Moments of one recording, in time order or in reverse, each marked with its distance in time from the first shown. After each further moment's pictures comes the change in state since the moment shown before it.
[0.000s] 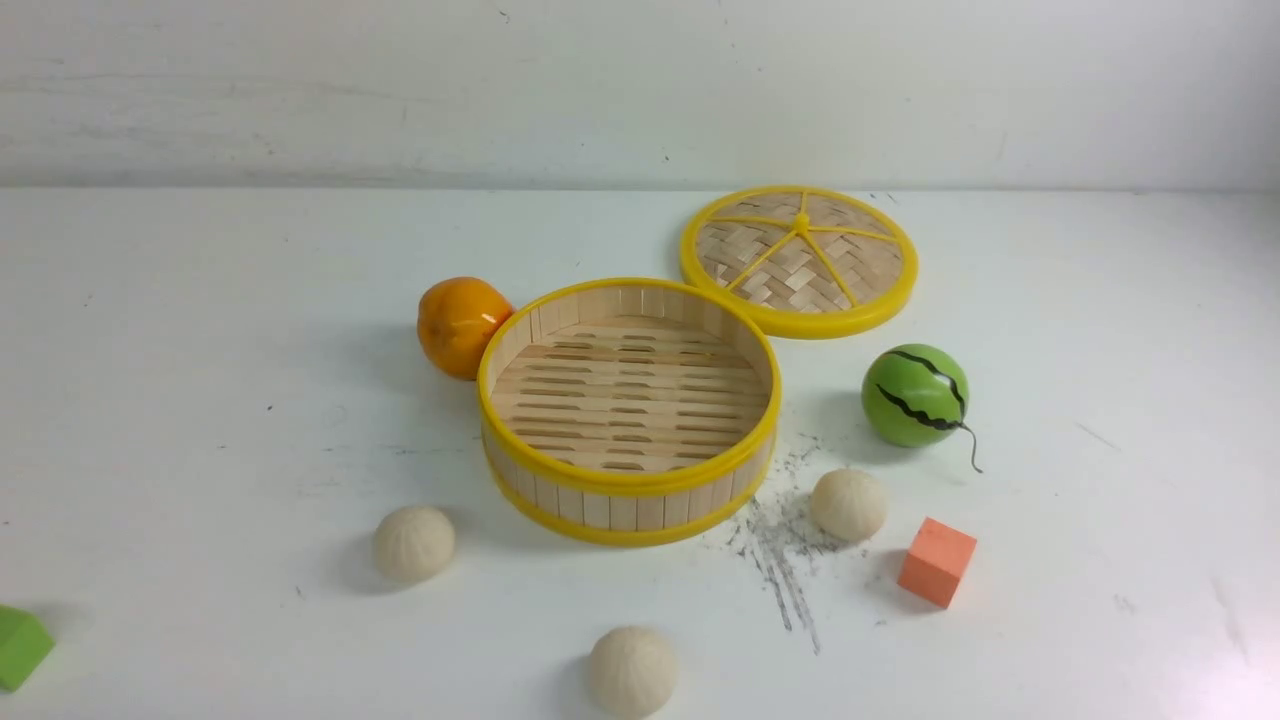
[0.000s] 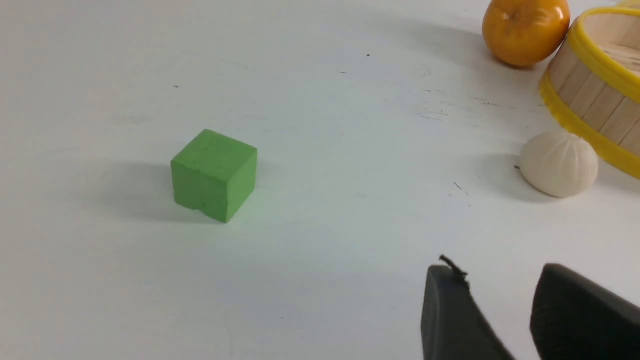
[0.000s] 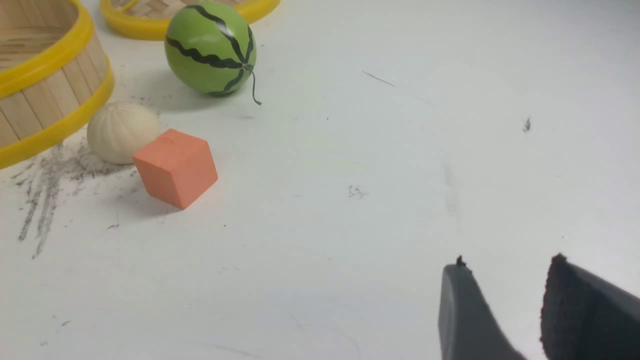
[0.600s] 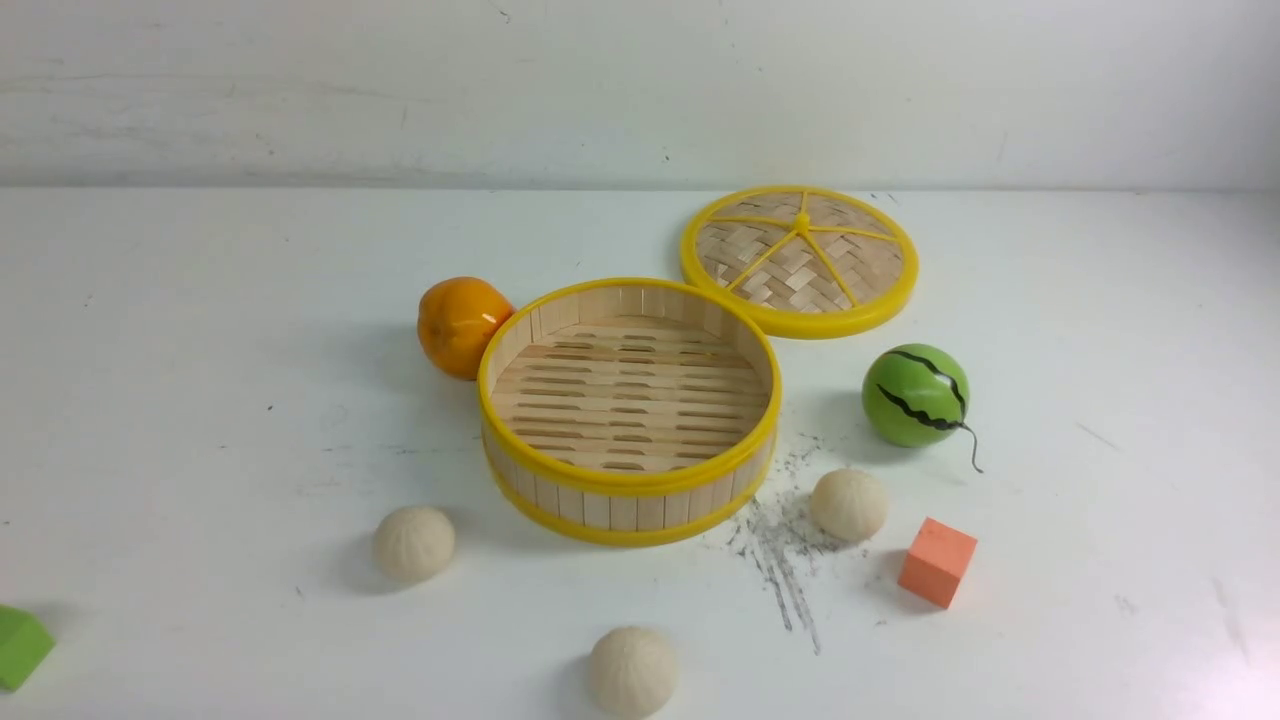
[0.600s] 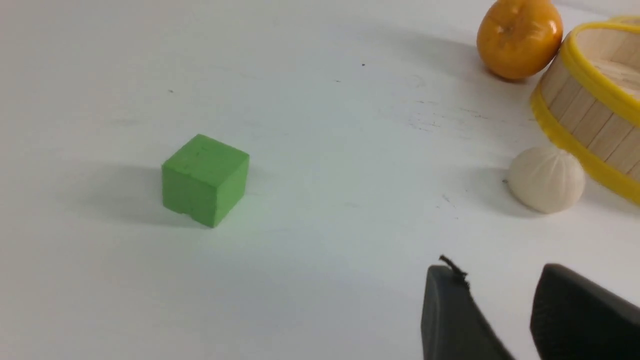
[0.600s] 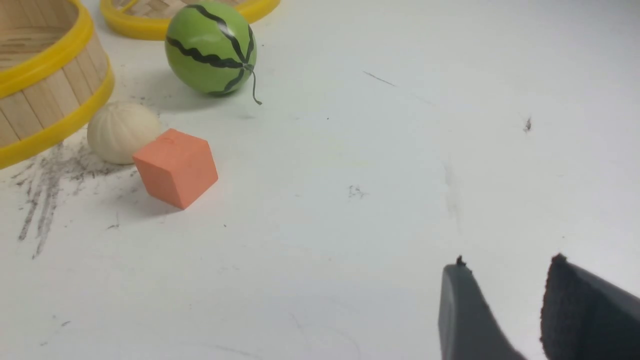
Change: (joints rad) right arm 0.000 0.000 0.000 0.000 0.000 0.000; left arm 0.000 0.000 0.000 -0.091 -0.030 -0.055
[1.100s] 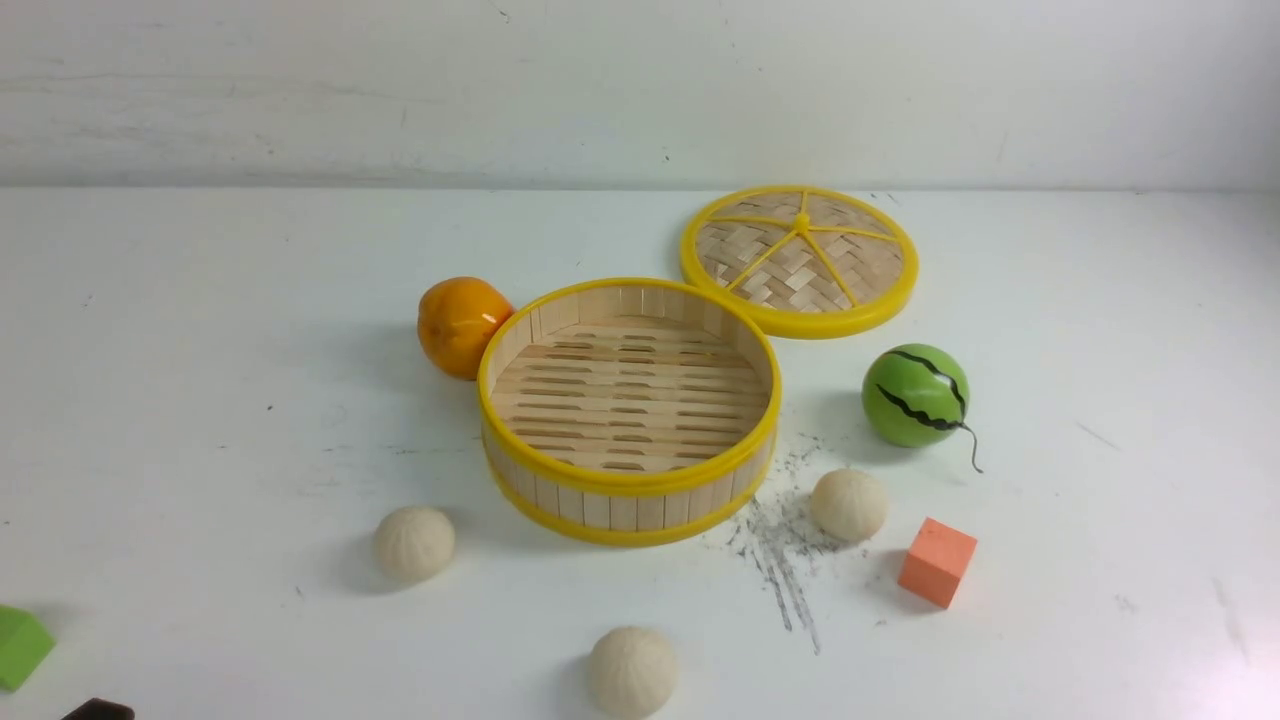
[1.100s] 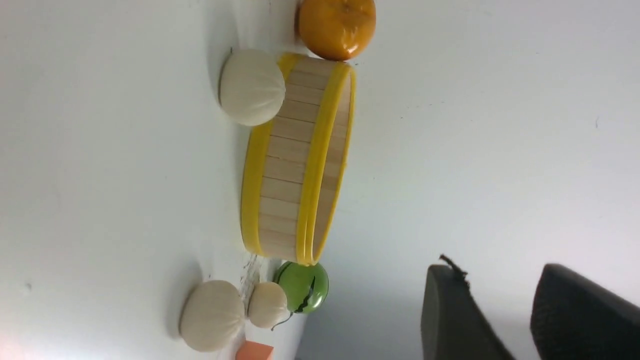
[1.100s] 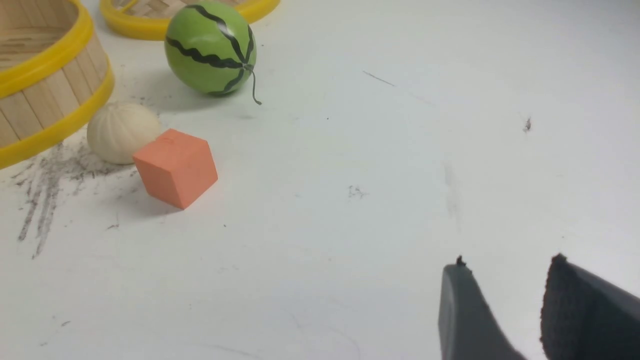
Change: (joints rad) right arm 0.000 0.000 0.000 0.000 0.000 0.000; left arm 0.000 0.000 0.000 -0.862 -0.020 -0.502
